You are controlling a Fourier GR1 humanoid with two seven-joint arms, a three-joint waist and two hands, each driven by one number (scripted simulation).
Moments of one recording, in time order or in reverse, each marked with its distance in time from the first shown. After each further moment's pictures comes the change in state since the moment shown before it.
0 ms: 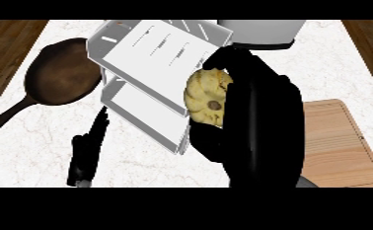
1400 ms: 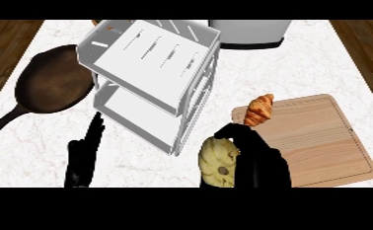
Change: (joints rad) left arm 0.034 0.006 0.007 0.009 0.017 0.025 -0.020; right arm 0.591 0.005 0.230 -0.104 0.125 -0.184 -0.088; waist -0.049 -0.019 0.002
